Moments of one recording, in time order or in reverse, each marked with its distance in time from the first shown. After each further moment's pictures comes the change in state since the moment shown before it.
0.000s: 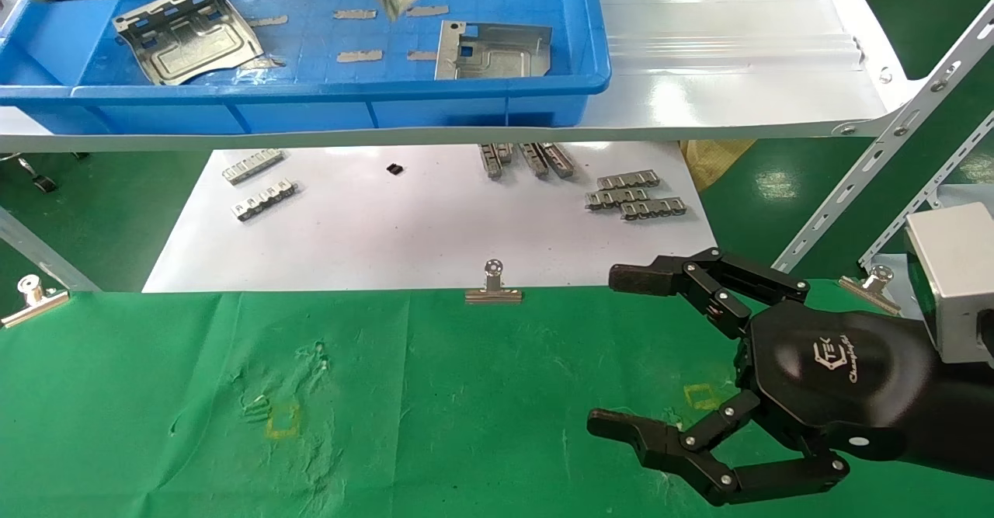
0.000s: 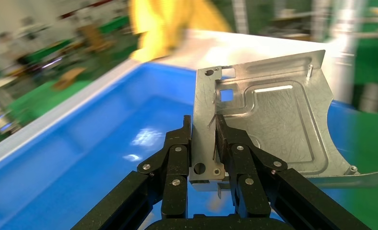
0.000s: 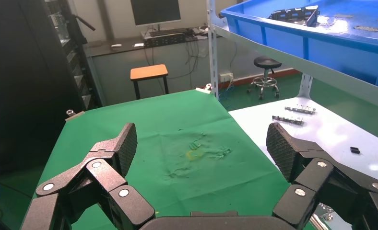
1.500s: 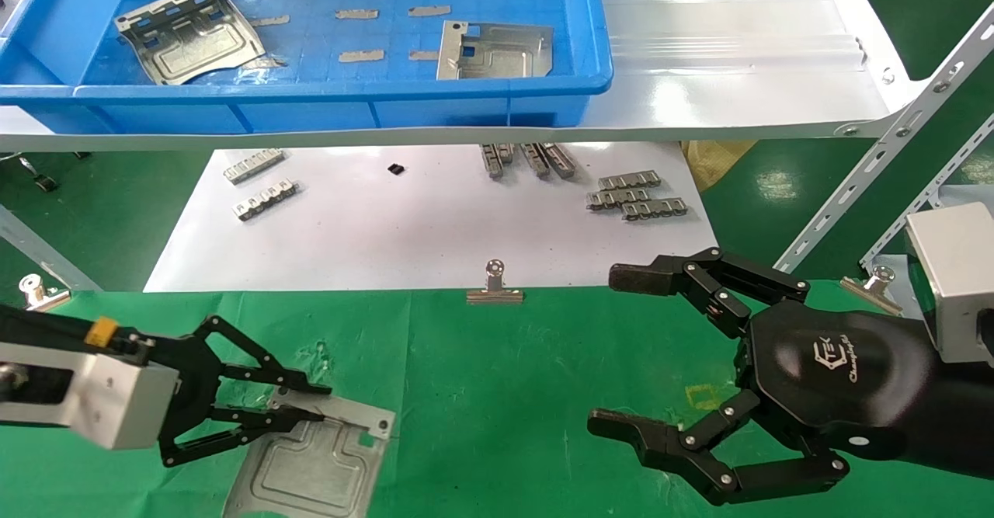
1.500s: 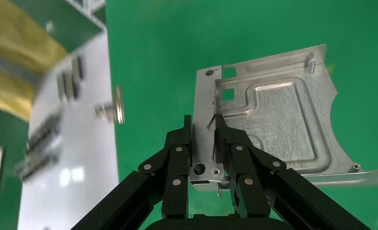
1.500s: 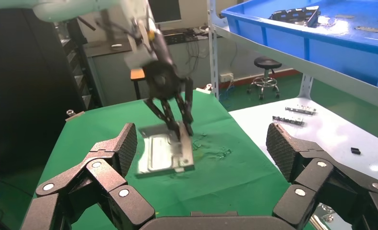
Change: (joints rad) left arm 0.428 -0.473 0.460 -0.732 -0.262 0.117 0.389; right arm 0.000 0.000 0.000 0.000 0.000 0.000 0.000
